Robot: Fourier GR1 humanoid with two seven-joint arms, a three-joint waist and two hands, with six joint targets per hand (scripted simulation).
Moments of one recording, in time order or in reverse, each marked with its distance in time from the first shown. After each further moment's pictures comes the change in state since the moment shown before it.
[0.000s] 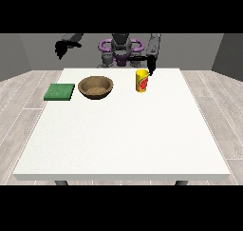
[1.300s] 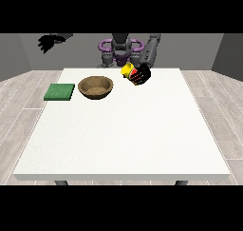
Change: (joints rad) left arm -0.279 0.030 -0.002 0.538 -0.275 0.372 -0.050; right arm -0.072 -0.168 -0.134 0.201 -0.127 0.164 0.047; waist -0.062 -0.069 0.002
